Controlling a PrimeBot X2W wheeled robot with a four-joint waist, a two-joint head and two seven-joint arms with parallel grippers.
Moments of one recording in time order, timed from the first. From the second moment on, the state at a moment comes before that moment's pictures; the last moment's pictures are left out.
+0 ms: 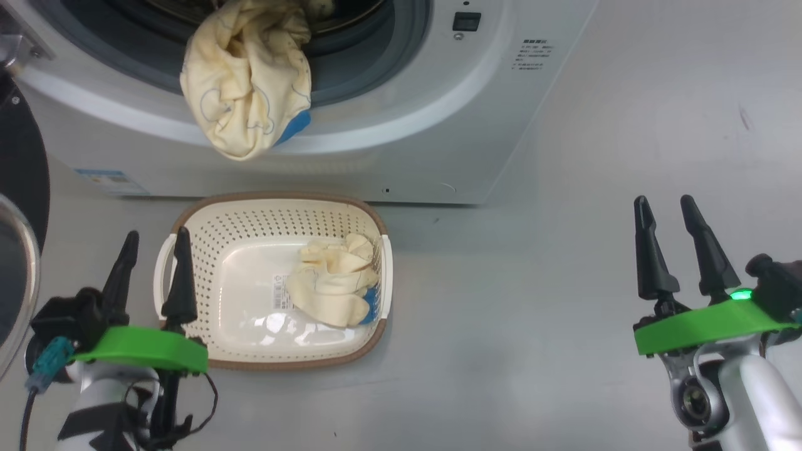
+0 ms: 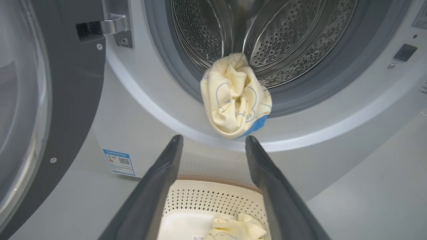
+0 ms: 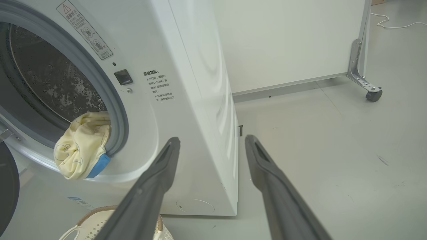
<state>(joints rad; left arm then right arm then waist) -0.27 0.17 -0.07 0.34 -0.34 -0.13 -0.26 -0.12 -0.12 0.07 0.08 0.41 0.13 -0.26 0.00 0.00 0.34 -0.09</state>
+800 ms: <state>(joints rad) -0.73 0.29 -0.25 0.63 -0.53 -0.13 -0.26 -0.29 -0.08 0.11 0.06 0.39 0.13 -0.26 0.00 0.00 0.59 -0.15</state>
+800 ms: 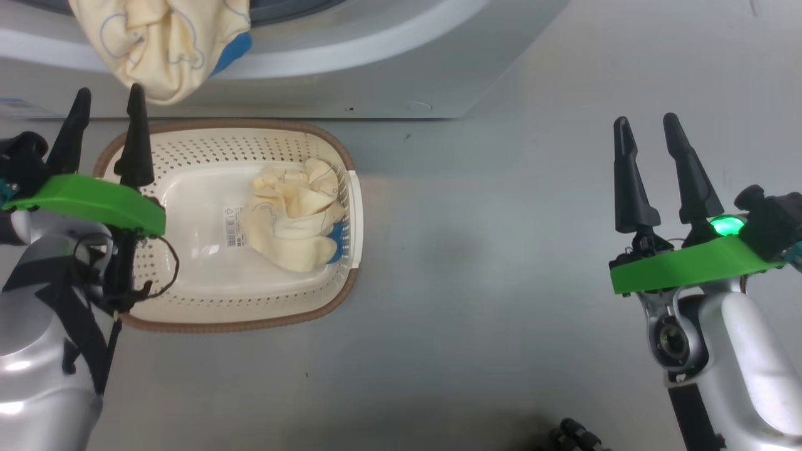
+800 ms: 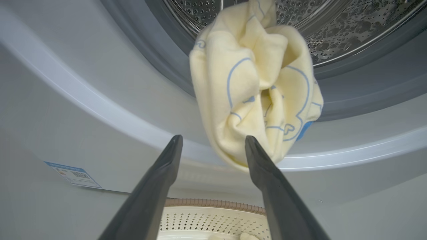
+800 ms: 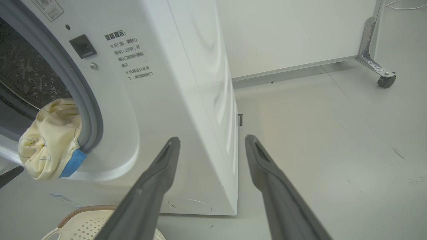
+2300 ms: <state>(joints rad) -1.22 0.38 -0.65 0.83 -0.71 -0.13 -0.26 -0.29 -0.05 0.19 0.07 0.43 0.13 -0.26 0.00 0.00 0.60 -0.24</state>
